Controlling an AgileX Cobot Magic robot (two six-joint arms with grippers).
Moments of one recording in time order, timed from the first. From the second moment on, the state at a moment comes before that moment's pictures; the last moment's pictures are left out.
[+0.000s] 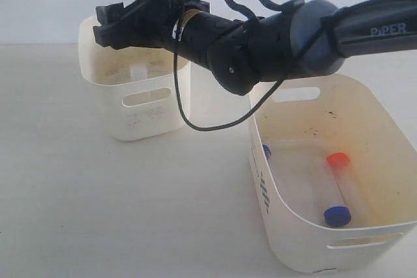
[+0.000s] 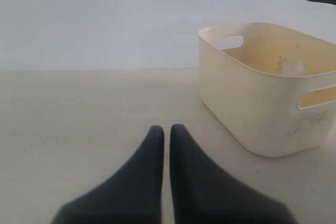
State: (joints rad) left arm -0.01 0.00 0.00 0.03 0.21 -0.03; right arm 0.63 2.00 -1.32 -0.07 -0.50 0.18
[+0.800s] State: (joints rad) left arm -0.01 0.00 0.00 0.03 0.21 -0.03; right arm 0.36 1.48 -1.32 -0.06 1.13 0.12
